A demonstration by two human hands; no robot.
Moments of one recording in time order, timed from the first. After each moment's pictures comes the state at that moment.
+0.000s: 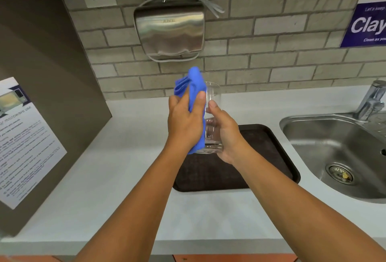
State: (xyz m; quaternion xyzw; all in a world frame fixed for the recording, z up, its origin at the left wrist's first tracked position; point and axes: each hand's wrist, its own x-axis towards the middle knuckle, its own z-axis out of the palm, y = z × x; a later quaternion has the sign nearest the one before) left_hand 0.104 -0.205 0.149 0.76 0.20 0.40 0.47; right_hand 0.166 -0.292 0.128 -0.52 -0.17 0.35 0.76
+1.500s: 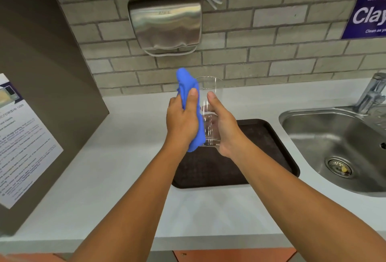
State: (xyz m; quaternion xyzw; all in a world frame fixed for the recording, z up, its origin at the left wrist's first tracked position) left_hand 0.118 -0.197 0.133 0.71 0.23 0.40 0.53; right_hand 0.172 -0.286 0.130 -0.54 -0.16 0.34 0.75
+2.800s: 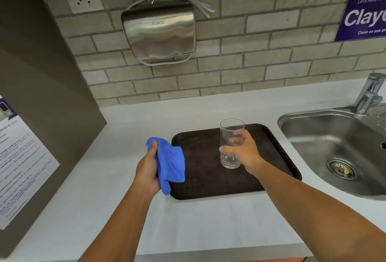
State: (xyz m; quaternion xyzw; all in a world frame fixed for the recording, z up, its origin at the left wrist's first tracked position) left_hand 0.071 -0.117 0.034 0.40 0.33 0.23 0.82; right_hand 0.271 -0.311 0.001 -0.73 -0.13 0.18 0.65
